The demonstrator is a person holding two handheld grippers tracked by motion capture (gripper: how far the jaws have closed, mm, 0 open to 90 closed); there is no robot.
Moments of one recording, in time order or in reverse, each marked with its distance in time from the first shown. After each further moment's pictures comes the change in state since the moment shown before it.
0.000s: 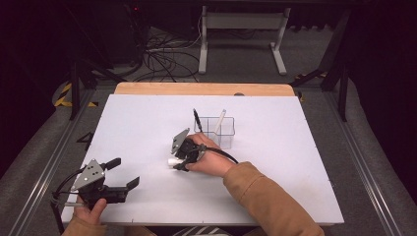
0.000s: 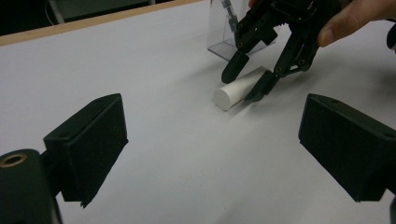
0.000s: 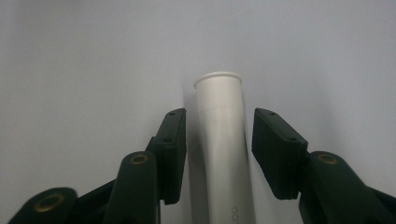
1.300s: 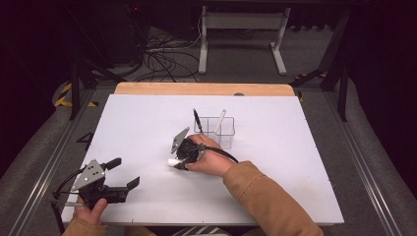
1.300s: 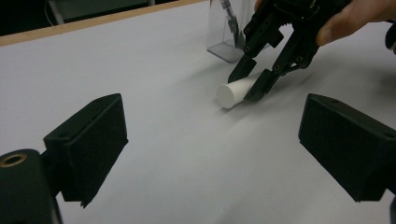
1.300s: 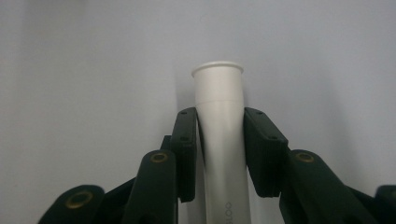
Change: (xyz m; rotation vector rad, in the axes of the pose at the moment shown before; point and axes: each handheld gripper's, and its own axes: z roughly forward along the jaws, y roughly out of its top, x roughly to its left) left arm 0.000 0.000 0.000 -0.006 0.002 0.002; right arm 0.003 0.001 -0.004 0.021 0.015 0.062
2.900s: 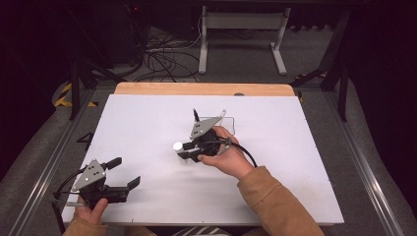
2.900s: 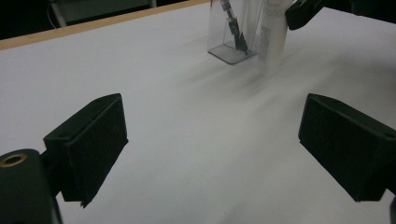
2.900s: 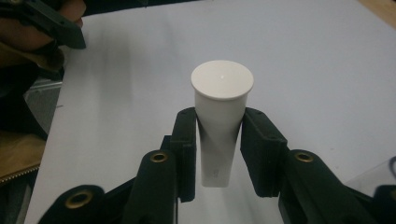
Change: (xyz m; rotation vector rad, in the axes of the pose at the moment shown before) left arm -0.001 0.001 0.001 -0.004 0.007 0.006; right arm 0.009 -0.015 -0.078 -0.344 -0.041 0.140
